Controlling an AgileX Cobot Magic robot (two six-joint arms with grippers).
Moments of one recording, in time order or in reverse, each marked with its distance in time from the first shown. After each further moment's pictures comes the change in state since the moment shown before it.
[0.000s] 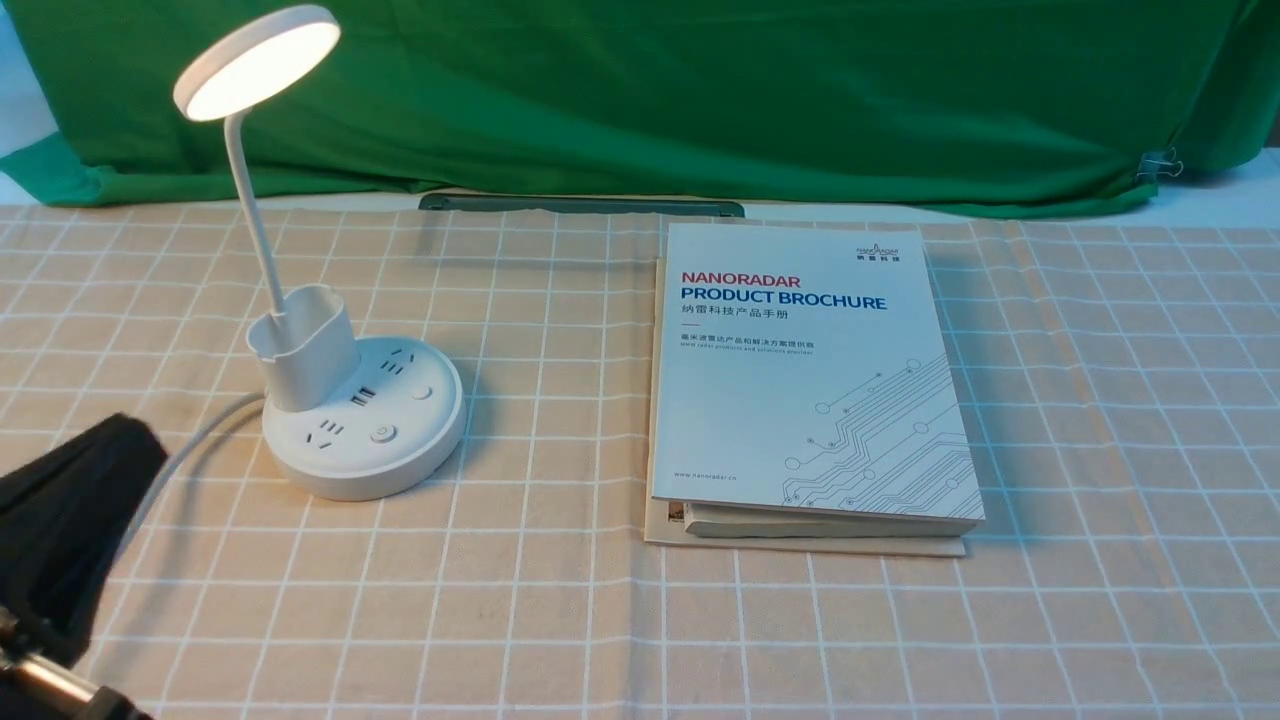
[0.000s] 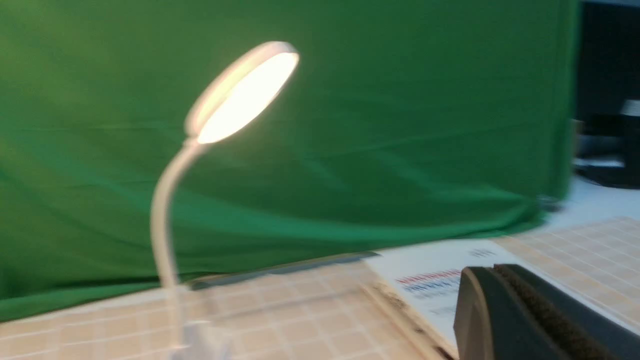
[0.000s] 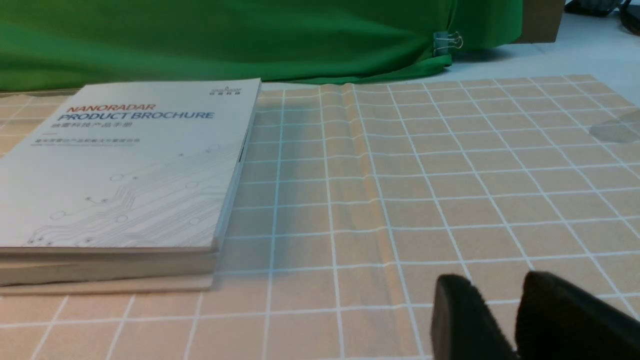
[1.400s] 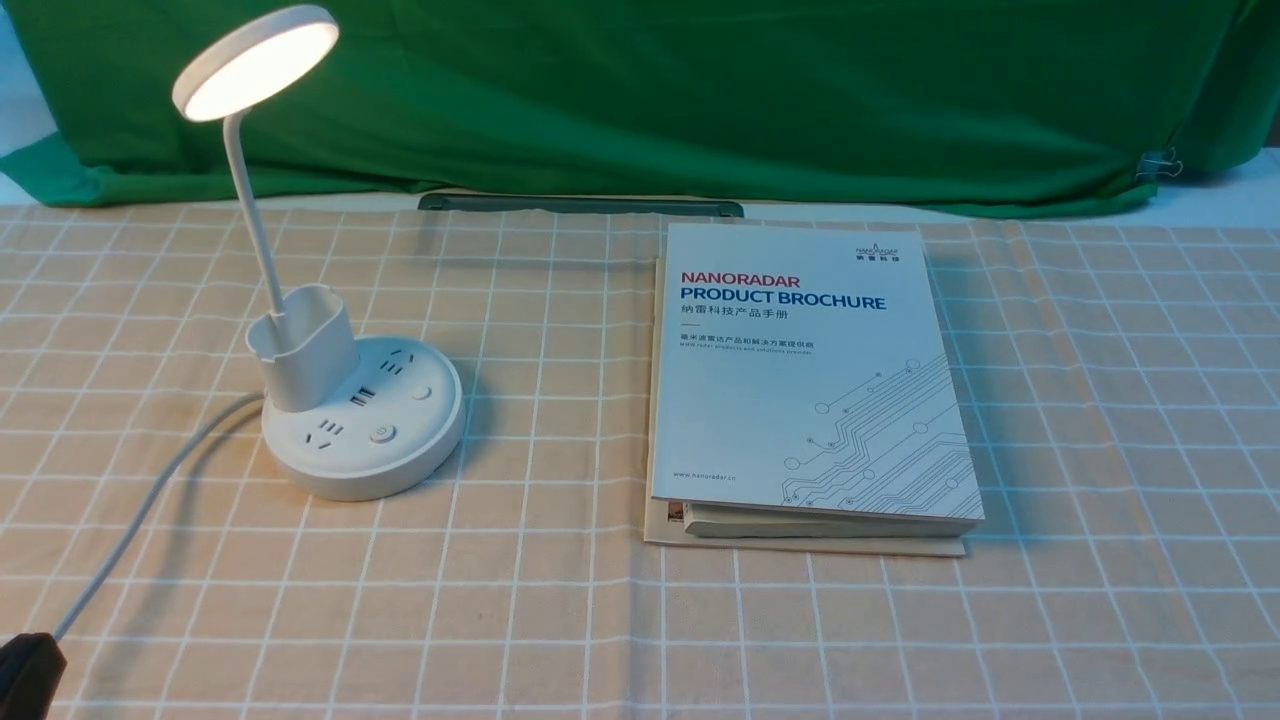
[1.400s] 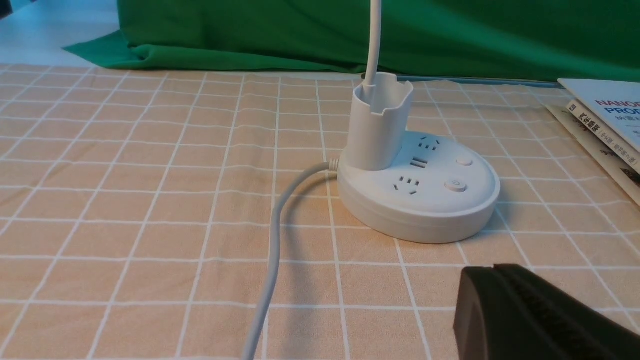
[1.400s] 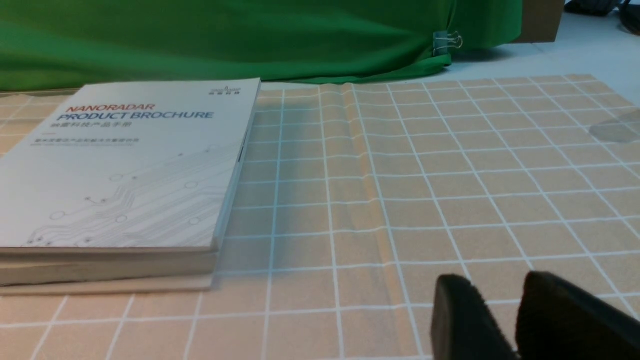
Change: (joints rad) right arm 0.000 0.000 0.000 0.000 -0.001 0.001; left arm 0.326 -0.302 0.145 -0.122 0.478 0.063
